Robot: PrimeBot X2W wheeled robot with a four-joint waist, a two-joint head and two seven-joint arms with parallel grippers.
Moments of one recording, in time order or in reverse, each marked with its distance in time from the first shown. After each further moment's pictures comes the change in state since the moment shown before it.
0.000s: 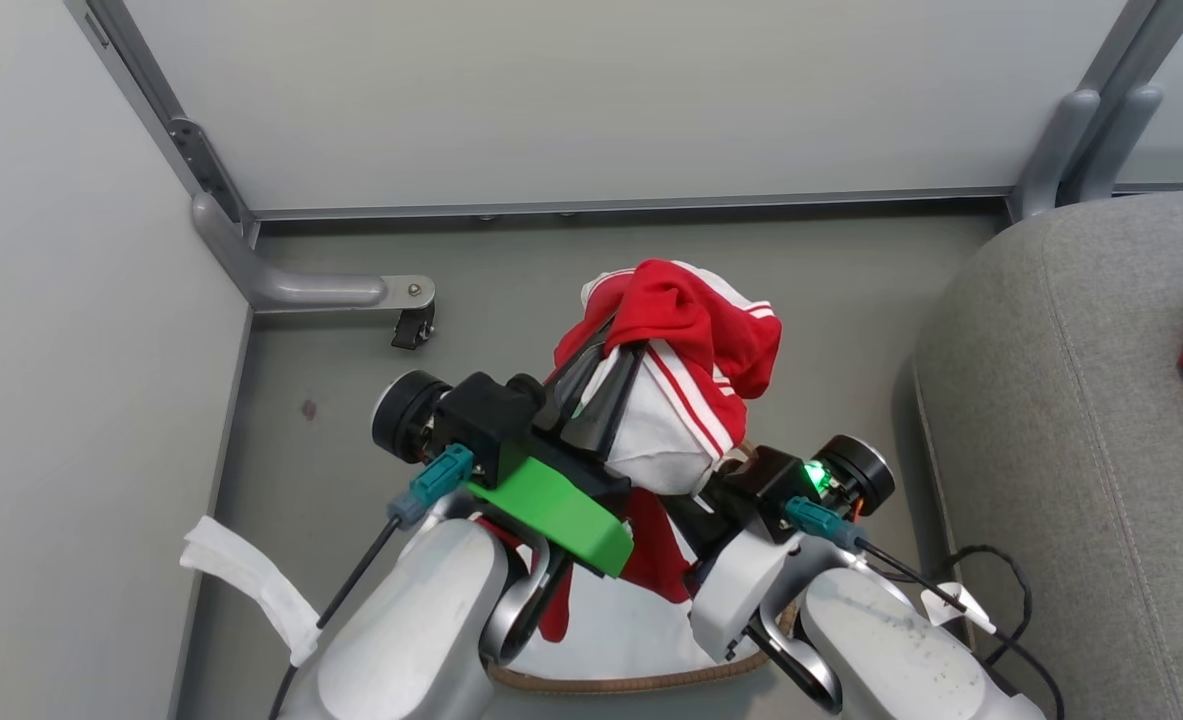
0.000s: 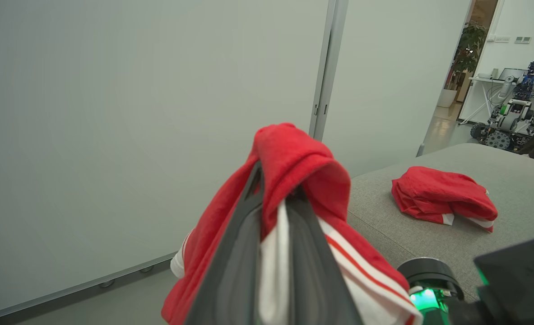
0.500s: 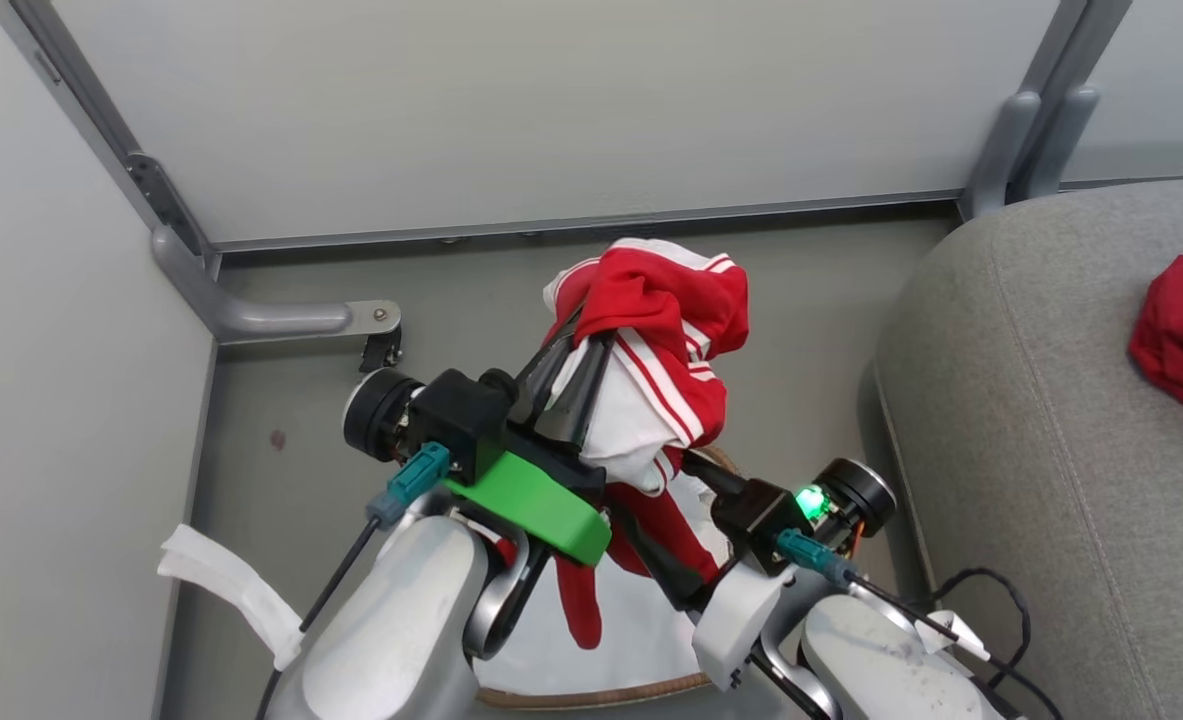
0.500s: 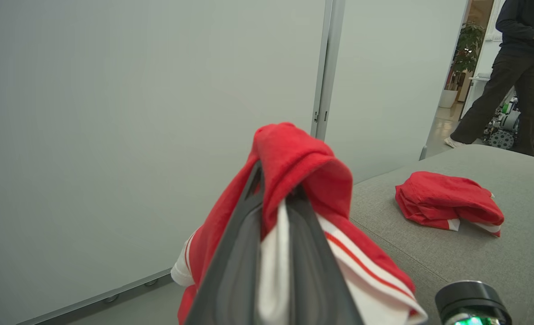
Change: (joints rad) left arm 0.016 0.000 0.064 -0.001 0.049 0.000 0.000; right arm 0.048 0.000 -0.007 -0.004 -0.080 0.000 0.000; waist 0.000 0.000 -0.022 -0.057
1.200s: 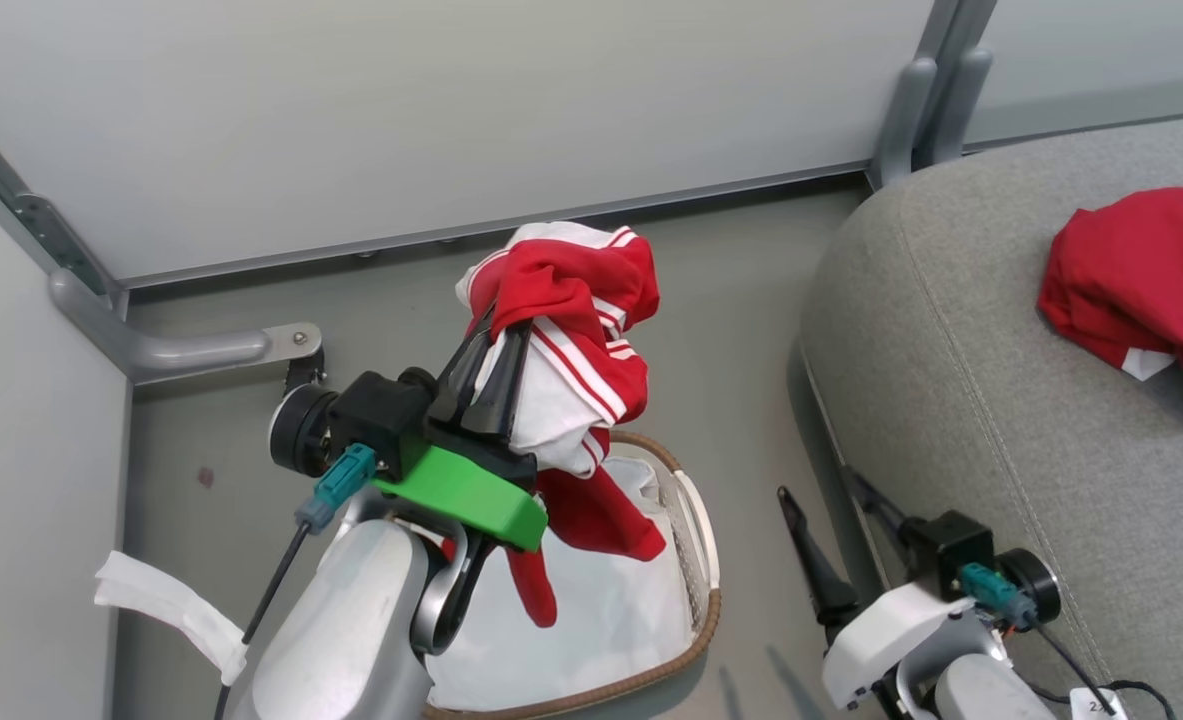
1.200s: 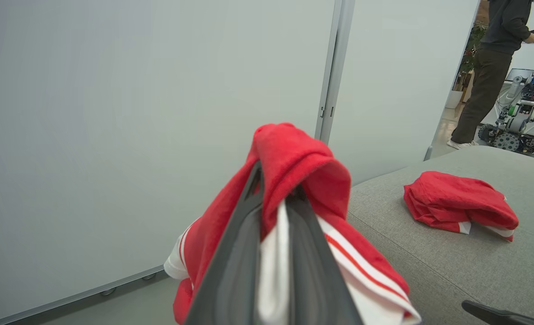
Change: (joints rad) left arm 0.046 0.014 0.126 0.000 0.028 0.006 0.000; right arm 0.227 0.000 -0.393 -0.084 0.022 0.000 0.000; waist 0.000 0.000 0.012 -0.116
